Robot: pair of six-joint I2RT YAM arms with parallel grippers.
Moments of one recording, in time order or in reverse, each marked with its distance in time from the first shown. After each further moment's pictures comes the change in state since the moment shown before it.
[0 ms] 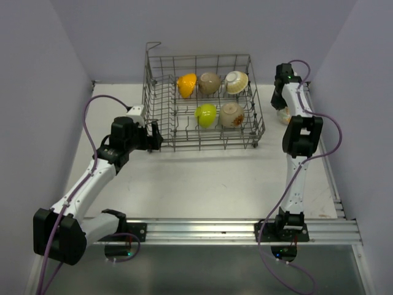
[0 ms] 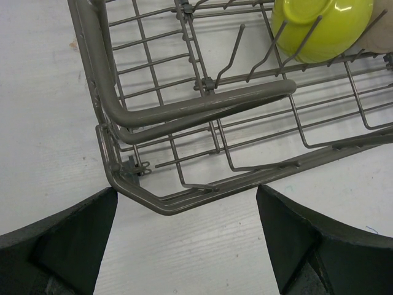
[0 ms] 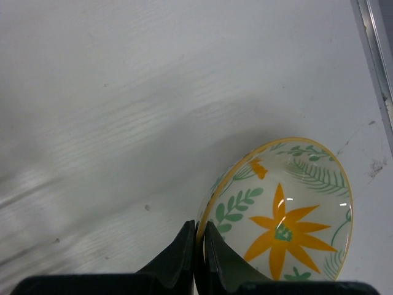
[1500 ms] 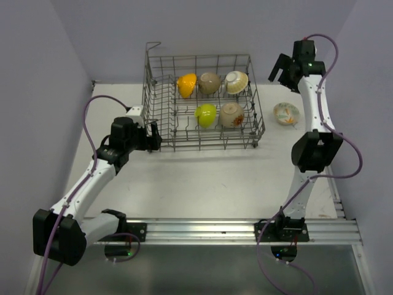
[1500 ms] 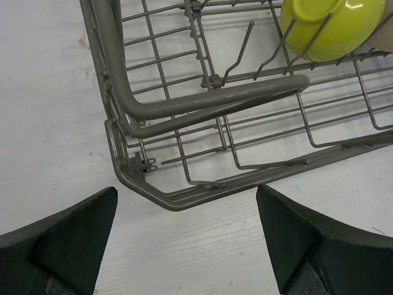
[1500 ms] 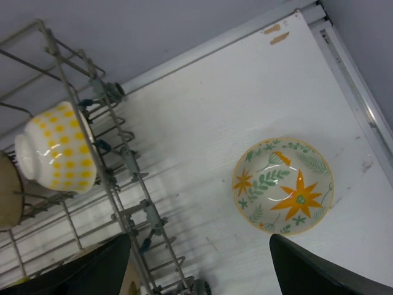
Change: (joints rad) left arm 0.000 -0.005 0.000 -0.014 -0.018 0.003; right arm 0.005 -0.306 0.012 -0.062 -0.171 0.105
